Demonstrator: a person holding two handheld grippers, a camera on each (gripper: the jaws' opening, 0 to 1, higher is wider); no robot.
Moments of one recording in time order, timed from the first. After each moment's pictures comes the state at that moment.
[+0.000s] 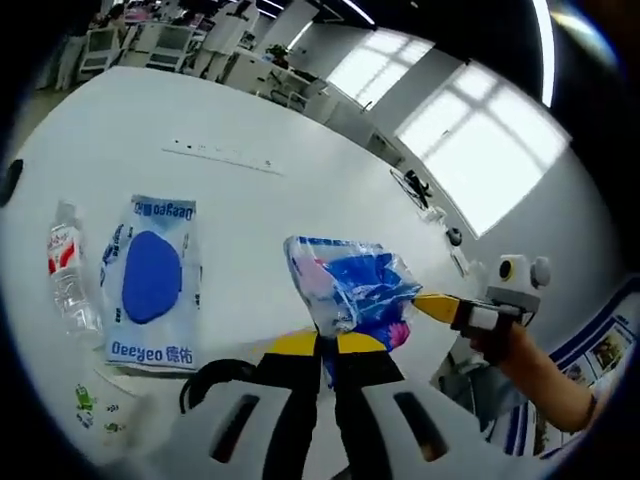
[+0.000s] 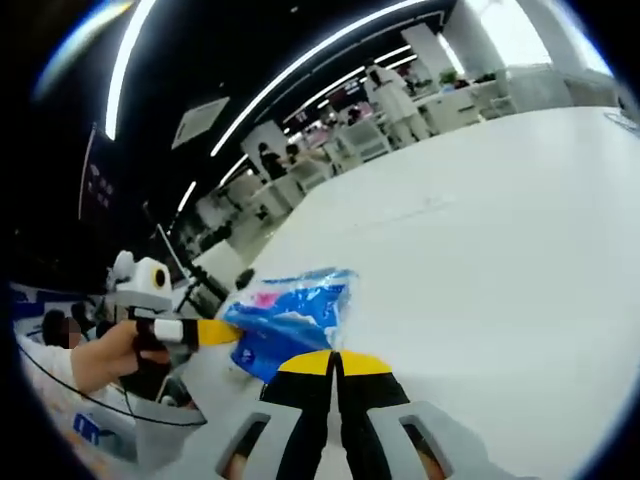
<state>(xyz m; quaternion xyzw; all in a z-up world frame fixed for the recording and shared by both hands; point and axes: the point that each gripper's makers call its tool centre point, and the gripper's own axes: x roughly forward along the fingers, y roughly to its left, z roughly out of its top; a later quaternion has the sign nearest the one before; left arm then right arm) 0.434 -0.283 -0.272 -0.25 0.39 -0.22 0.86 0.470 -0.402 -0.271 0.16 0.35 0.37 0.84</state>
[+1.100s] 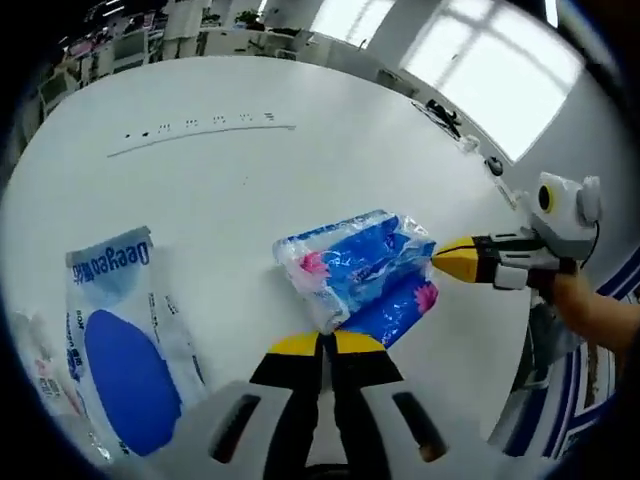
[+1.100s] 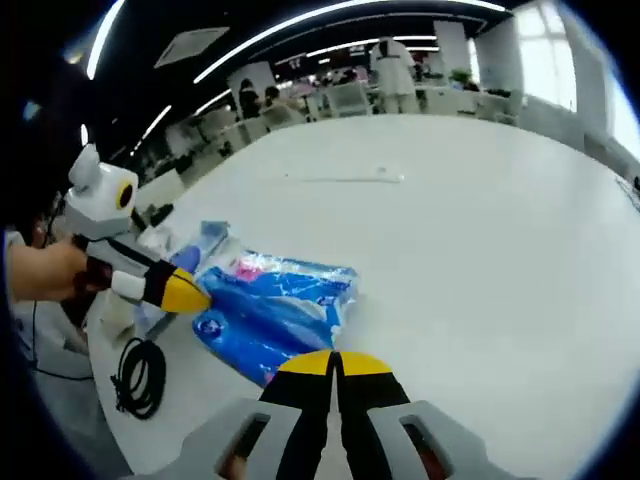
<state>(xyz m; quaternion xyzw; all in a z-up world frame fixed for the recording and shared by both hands) 0.525 -0.295 -0.387 -0.08 0.48 -0.22 0.84 0.572 -0.412 -0.394 -0.04 0.39 0.33 0.86</state>
